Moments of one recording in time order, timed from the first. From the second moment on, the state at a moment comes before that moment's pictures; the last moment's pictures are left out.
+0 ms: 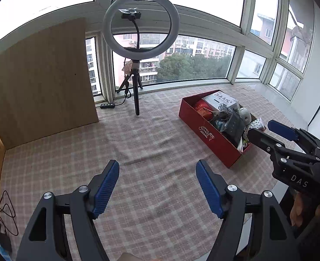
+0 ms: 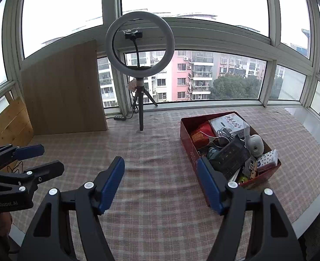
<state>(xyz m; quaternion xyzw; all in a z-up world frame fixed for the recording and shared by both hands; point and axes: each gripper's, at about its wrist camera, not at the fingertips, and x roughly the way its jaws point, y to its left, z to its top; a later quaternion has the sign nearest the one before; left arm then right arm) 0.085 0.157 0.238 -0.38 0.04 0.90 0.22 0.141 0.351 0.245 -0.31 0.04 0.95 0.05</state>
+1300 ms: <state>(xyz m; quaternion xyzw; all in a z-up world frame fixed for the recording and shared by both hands) 0.068 0.042 0.206 -0.40 0.00 0.91 0.11 0.109 0.276 0.218 -0.33 0.02 0.94 0.00</state>
